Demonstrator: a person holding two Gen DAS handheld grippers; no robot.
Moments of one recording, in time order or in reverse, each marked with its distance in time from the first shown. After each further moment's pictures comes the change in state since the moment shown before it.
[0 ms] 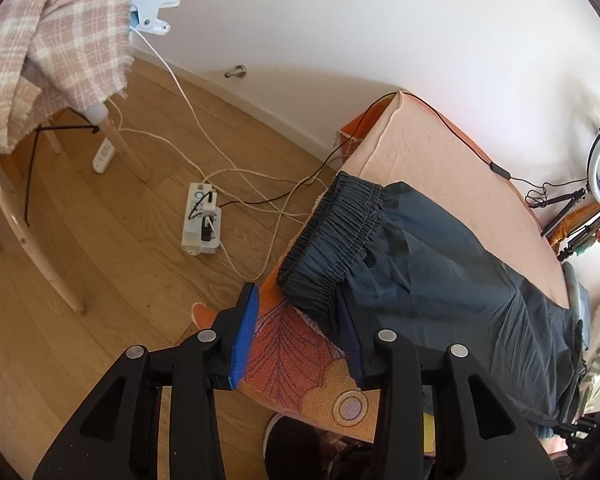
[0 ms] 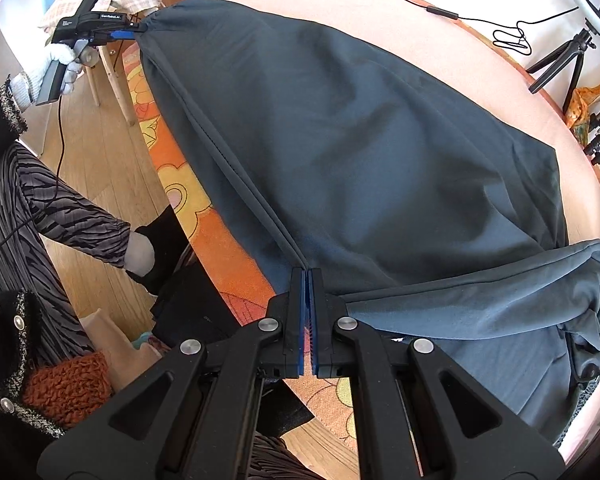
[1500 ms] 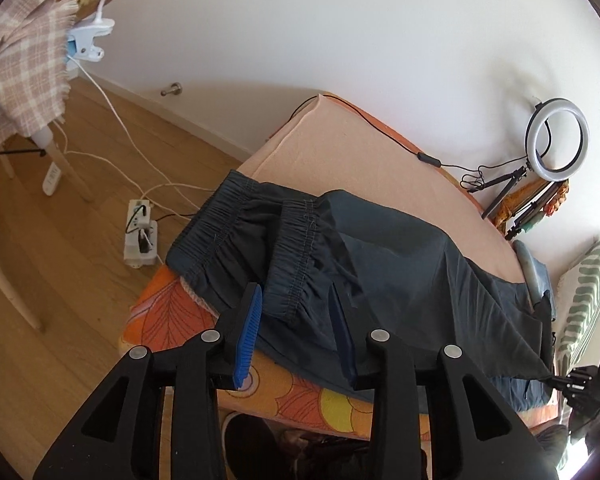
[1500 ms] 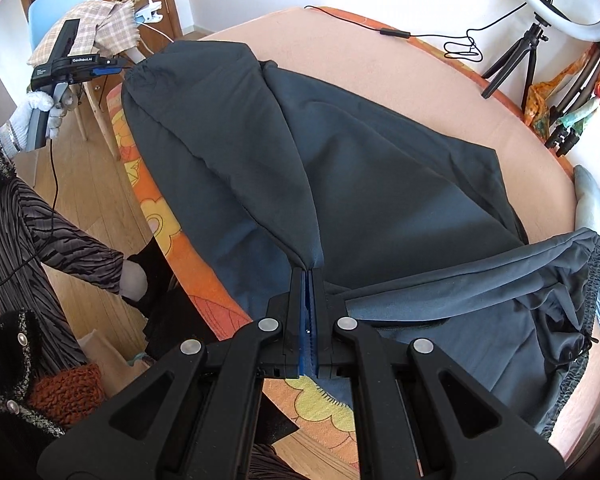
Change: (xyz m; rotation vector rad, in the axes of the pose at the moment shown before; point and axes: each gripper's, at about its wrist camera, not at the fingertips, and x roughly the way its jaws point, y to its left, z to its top) left arm -0.015 -0.045 -0.013 0.049 -0.028 -0.222; right arm -0.043 -0.034 -0.008 0.066 -0.084 -0.043
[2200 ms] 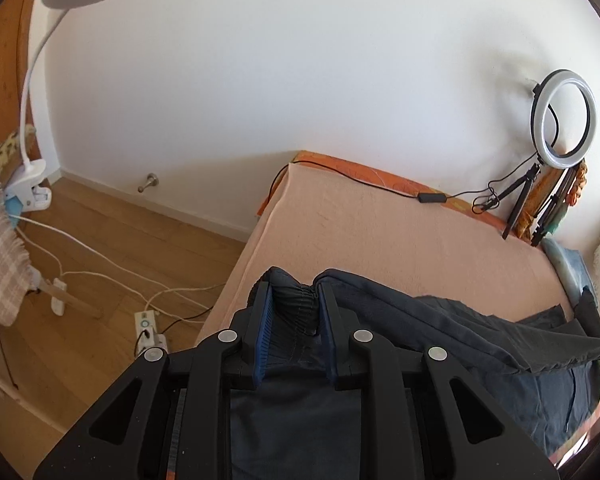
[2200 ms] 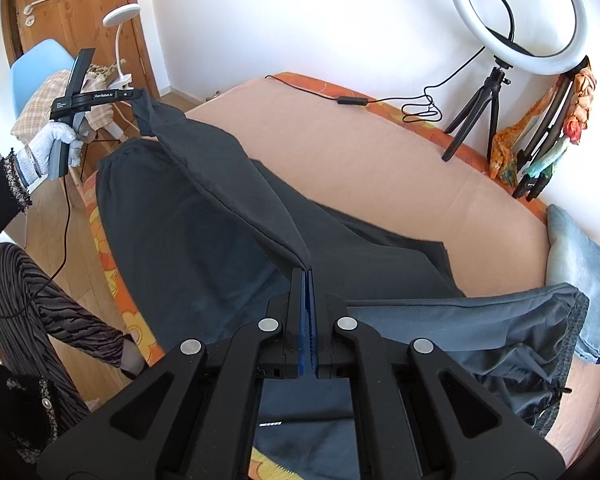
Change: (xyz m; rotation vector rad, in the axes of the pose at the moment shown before) left arm 0.037 -0.066 0.092 0.268 -0.114 0.105; right arm -0.035 -0.041 0.064 0.074 -0.187 -0.042
